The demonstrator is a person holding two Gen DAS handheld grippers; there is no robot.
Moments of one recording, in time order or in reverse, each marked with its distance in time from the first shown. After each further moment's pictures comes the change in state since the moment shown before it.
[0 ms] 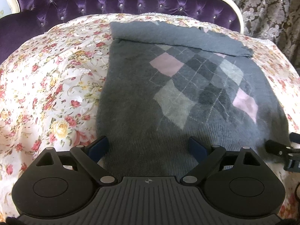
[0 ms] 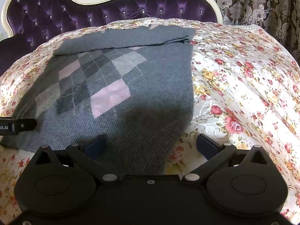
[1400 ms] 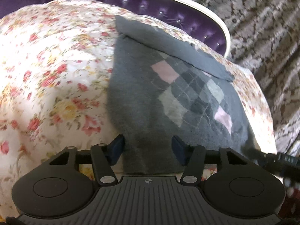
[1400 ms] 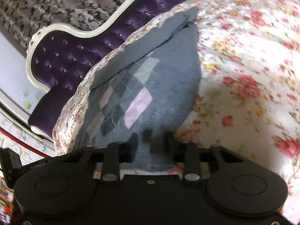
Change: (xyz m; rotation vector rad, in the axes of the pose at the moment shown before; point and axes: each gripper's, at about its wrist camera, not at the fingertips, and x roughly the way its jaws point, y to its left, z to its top) left arm -0.012 0.063 -0.007 -0.221 0.003 -0.279; right arm -0.006 -0.065 -0.011 0.408 0.030 0.454
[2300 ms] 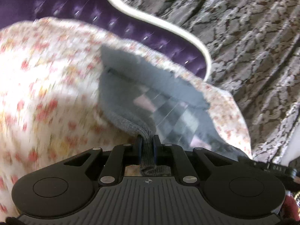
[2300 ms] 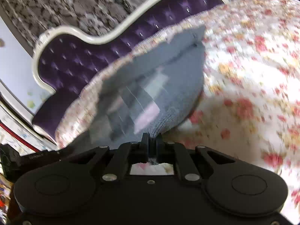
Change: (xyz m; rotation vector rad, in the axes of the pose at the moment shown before) left arm -0.044 -0.012 0.046 0.011 -0.122 -0.133; right arm -0.032 0.027 0.016 -0.080 -0.064 0.000
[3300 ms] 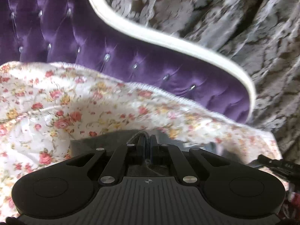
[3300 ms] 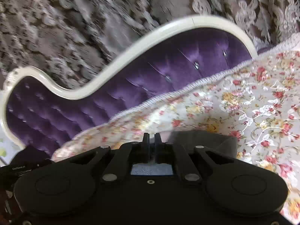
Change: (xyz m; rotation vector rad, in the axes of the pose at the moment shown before) left arm 0.247 0.021 0.207 0.028 -0.039 0.163; right arm 0.207 -0.041 0.262 -0.054 -0.153 -0.081
